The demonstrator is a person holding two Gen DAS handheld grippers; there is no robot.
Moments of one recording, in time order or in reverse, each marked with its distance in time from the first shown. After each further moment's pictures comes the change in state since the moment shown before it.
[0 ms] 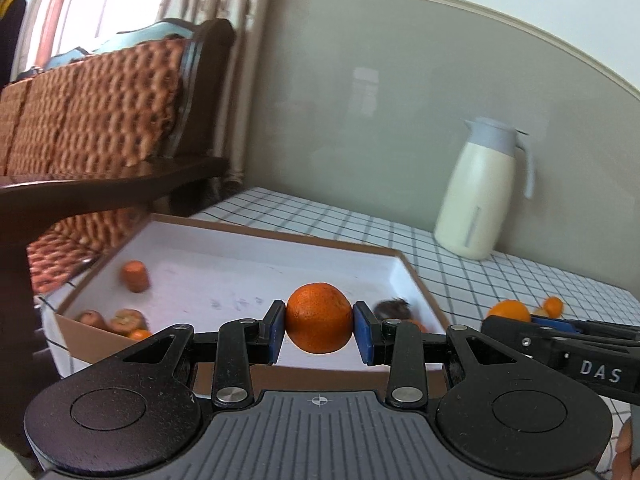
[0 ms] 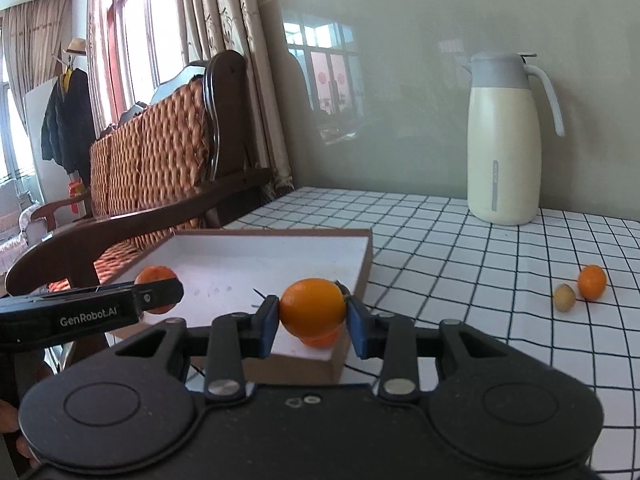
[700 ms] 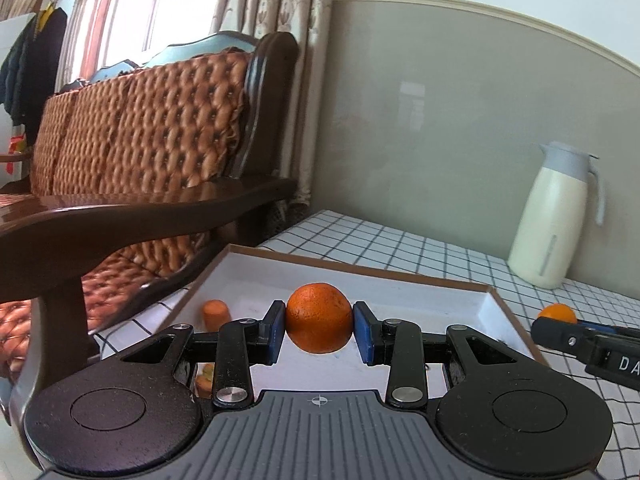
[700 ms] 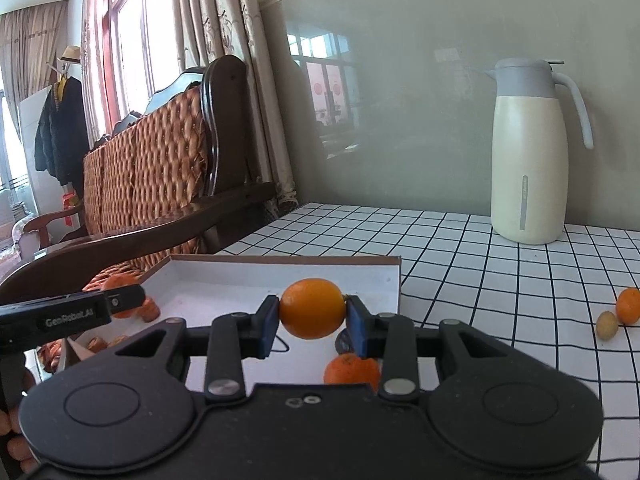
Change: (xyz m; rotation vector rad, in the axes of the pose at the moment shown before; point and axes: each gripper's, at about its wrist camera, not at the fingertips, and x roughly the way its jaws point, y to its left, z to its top) left arm 0.027 0.053 0.023 -0.020 -0.048 0.157; right arm 0.047 0.022 0.016 0.007 -0.035 -0.022
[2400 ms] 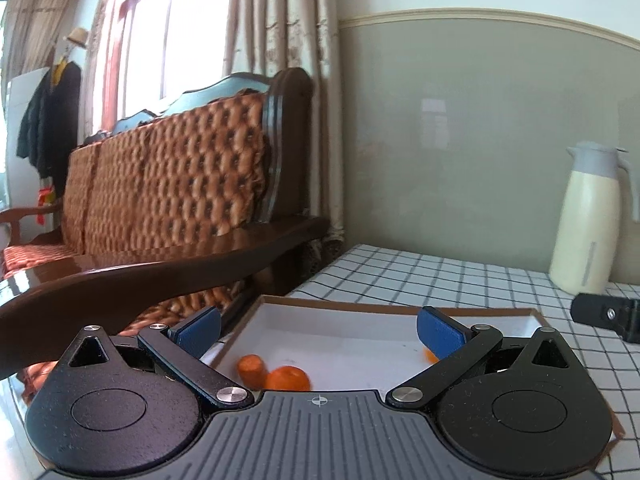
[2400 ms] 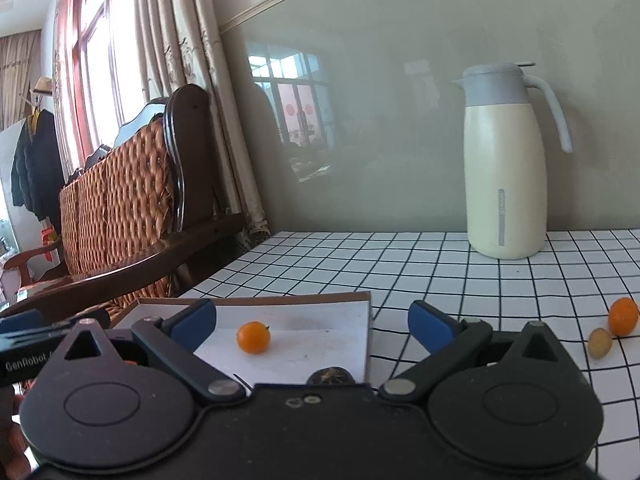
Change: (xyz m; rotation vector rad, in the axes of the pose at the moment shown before) left arm 0.008 -0.015 0.017 0.108 -0.100 0.111; right arm 0.009 -0.023 0.015 0.082 -0.063 -0.055
